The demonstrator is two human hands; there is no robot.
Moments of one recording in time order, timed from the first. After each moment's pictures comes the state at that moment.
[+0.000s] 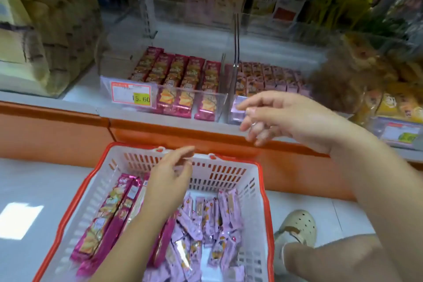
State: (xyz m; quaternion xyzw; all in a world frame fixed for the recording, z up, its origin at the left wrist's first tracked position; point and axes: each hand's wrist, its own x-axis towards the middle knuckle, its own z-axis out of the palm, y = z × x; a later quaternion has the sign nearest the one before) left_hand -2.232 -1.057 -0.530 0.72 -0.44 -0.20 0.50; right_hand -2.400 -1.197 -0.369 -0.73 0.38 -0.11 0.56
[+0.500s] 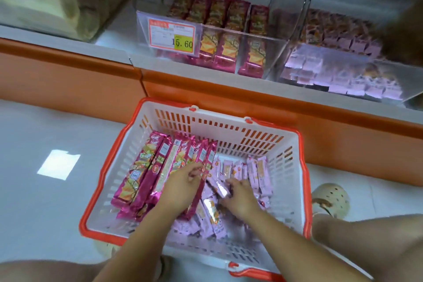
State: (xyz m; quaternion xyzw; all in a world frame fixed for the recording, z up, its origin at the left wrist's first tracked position) left_hand -2.209 -0.986 -0.653 0.80 -0.34 -0.40 0.29; right_hand -2.372 -1.073 -0.692 -0.72 0.53 0.12 0.43
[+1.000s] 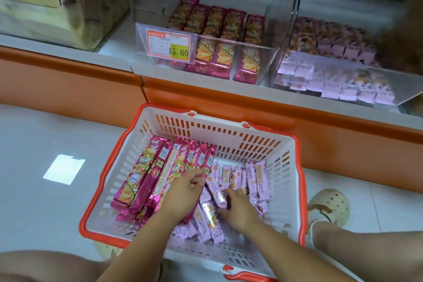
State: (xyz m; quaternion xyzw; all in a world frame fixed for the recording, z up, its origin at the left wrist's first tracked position) left_hand -2.224 -0.985 -0.643 0.79 -0.34 -0.42 0.31; right_hand -2.382 -1.062 -0.704 -0.77 0.48 0.16 0.39
